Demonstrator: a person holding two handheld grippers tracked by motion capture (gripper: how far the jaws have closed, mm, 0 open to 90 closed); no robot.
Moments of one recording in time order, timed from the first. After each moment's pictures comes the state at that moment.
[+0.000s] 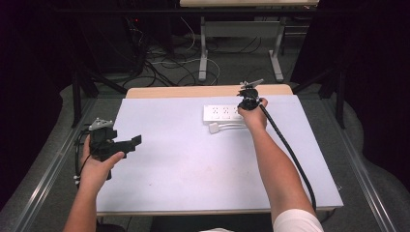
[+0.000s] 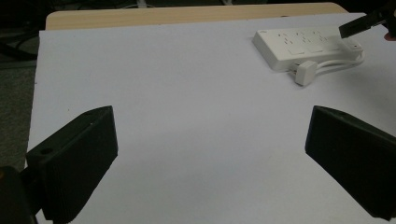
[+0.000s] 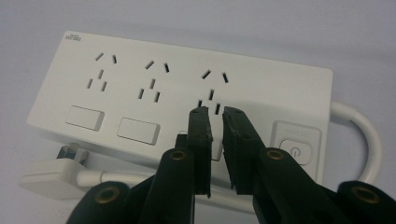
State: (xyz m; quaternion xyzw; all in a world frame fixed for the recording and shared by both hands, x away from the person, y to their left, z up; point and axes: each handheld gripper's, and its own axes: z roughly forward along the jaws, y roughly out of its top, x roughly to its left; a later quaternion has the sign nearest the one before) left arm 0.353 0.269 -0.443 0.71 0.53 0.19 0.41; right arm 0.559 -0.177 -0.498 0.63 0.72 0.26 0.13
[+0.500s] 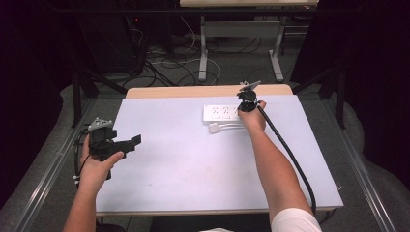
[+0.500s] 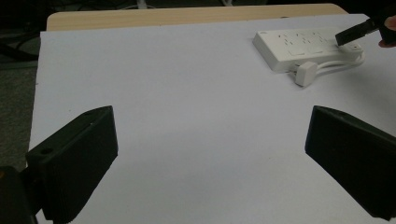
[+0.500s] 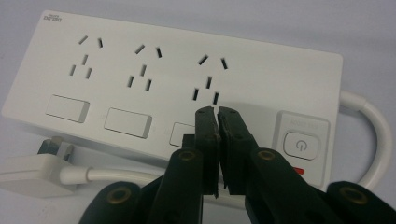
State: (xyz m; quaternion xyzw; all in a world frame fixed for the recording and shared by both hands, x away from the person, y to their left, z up) left arm 0.353 0.270 -0.443 0.71 0.53 0.20 0.41; right arm 0.561 -0.173 -0.508 0.63 0.73 0.24 0.13
